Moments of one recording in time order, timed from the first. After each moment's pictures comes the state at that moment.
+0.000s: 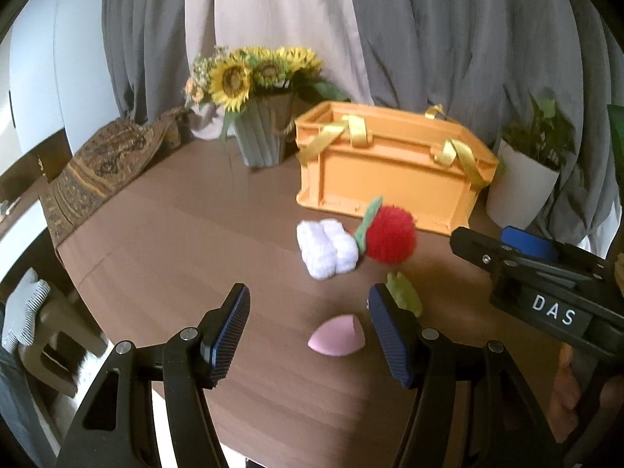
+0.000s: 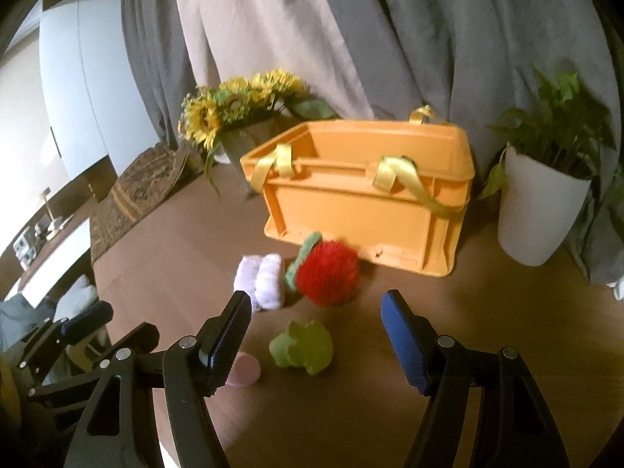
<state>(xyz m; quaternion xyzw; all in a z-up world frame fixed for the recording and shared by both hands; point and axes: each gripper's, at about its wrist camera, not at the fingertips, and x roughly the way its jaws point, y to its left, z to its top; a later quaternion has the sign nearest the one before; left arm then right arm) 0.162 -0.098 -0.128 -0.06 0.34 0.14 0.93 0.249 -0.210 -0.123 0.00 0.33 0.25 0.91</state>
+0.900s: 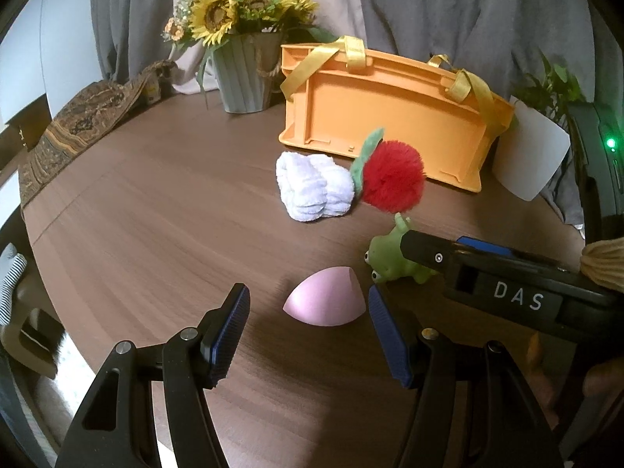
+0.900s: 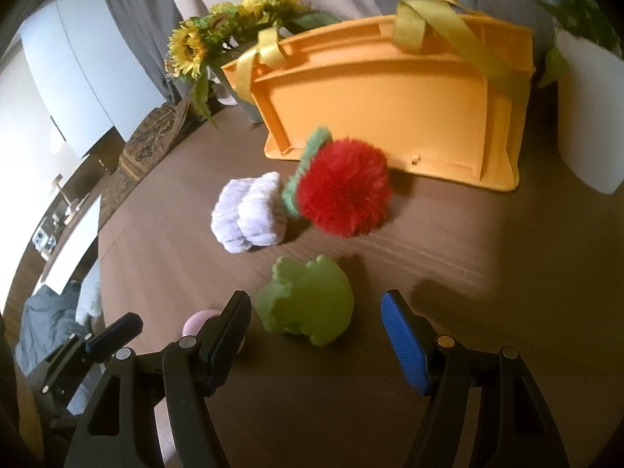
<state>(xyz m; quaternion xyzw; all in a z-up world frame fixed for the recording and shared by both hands) 0.186 -0.096 -0.200 -0.09 0.38 0.11 0.91 0.288 -0.193 -0.215 0.03 0.43 0.29 0.85</state>
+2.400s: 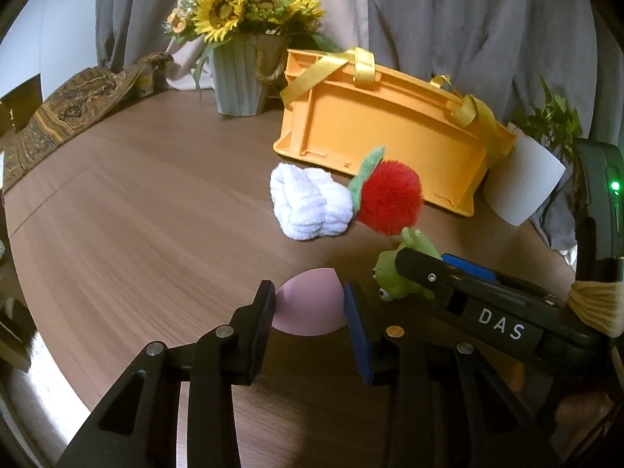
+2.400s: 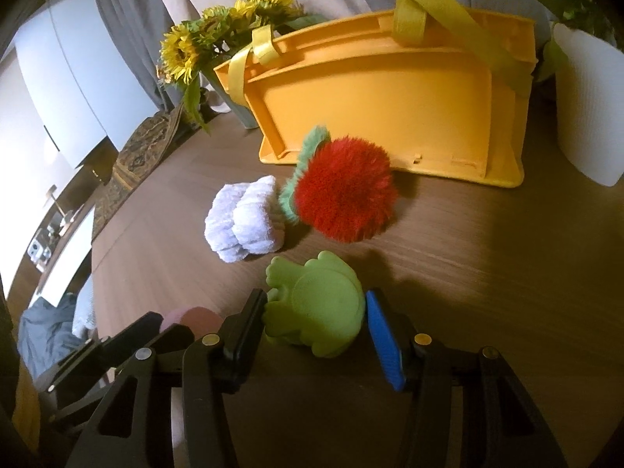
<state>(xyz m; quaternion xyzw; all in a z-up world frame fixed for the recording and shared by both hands) 0.194 -0.079 -0.199 -0.13 0.36 0.09 0.92 0.289 -0.184 -0.219 0.04 0.42 0.28 0.86</state>
